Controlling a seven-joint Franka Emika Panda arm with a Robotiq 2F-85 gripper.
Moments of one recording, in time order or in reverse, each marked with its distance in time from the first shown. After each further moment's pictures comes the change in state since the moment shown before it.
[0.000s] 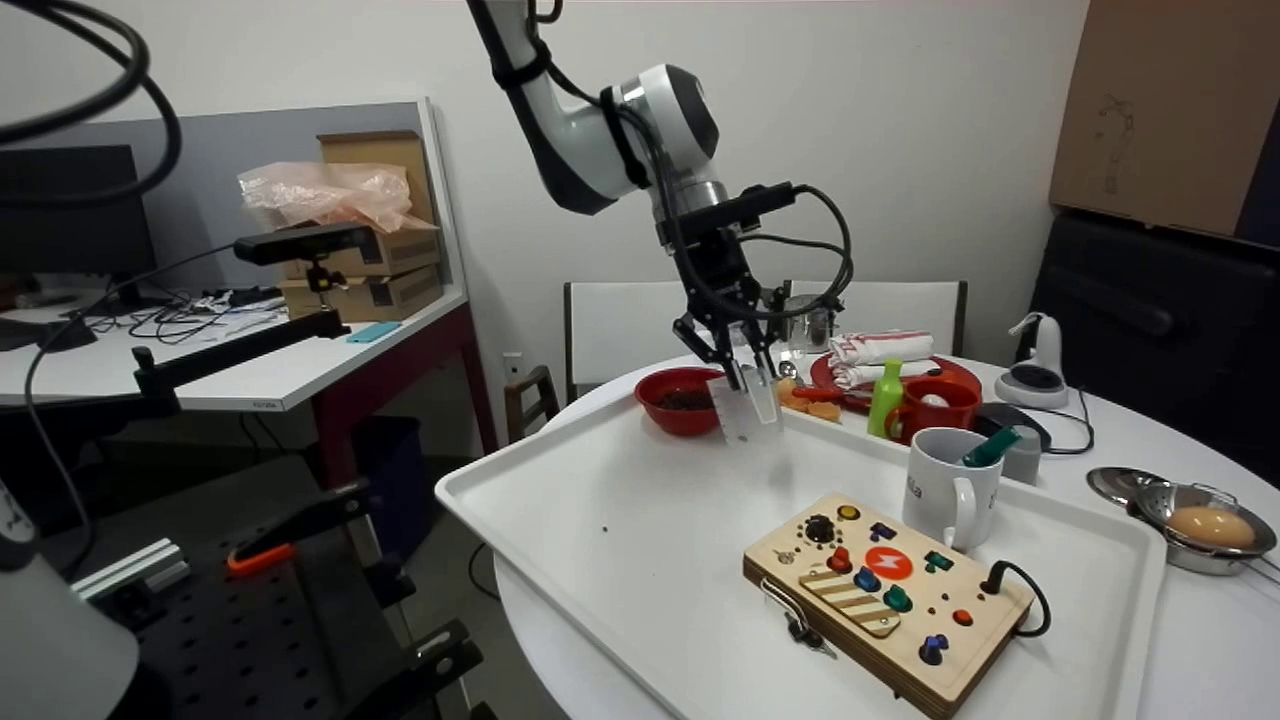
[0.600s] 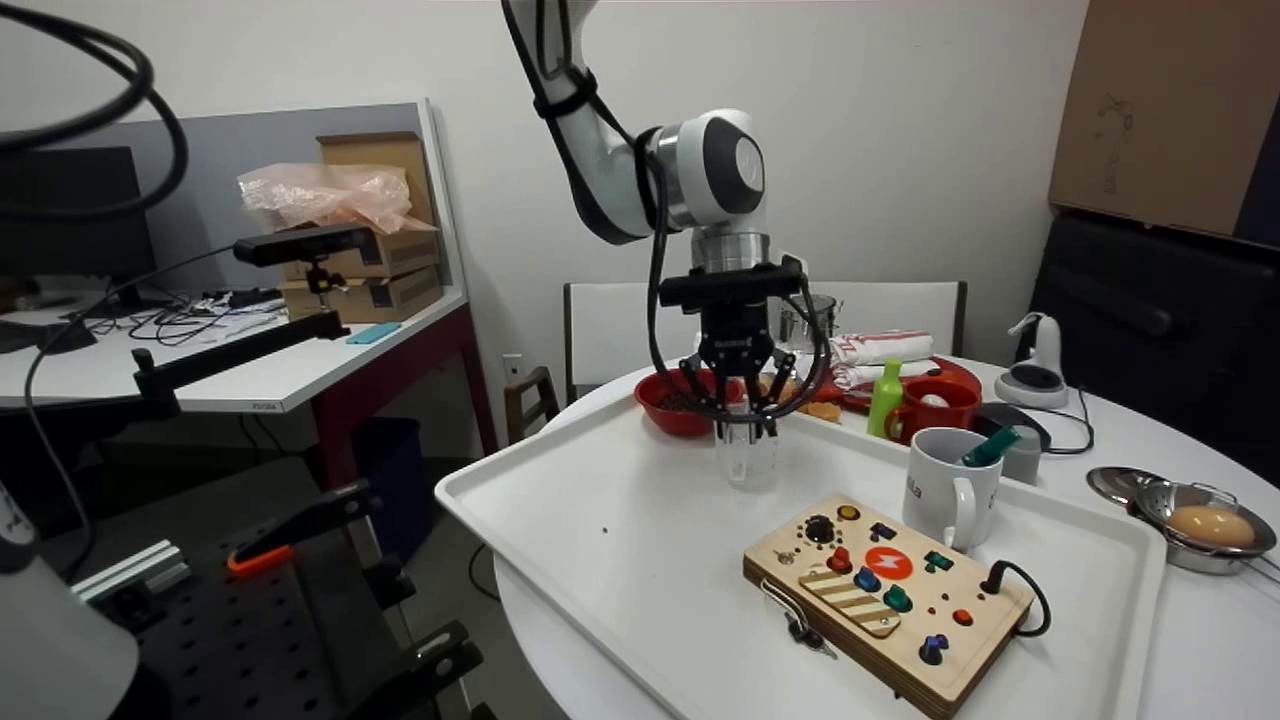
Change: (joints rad) arm -0.044 0.090 -0.062 0.017 0.349 0.186 0.107
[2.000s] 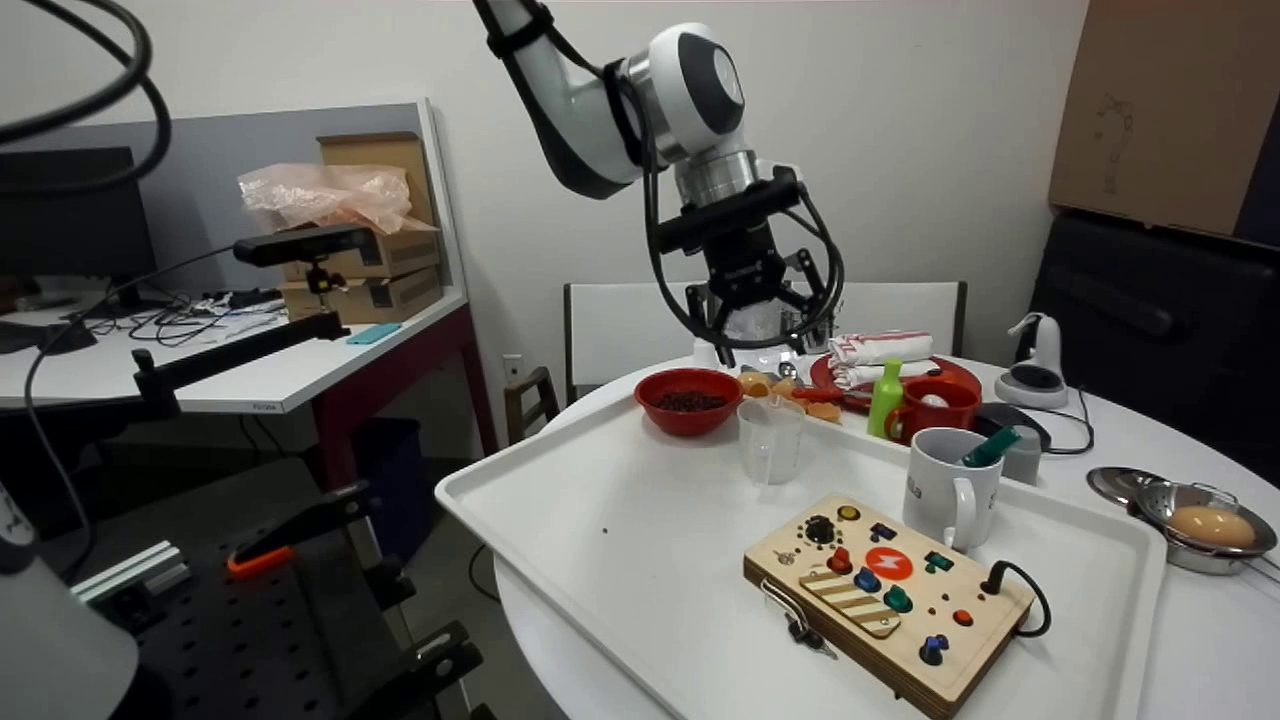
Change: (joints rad) arm 0.162 -0.213 -0.174 -0.162 -0.151 0.196 0.127
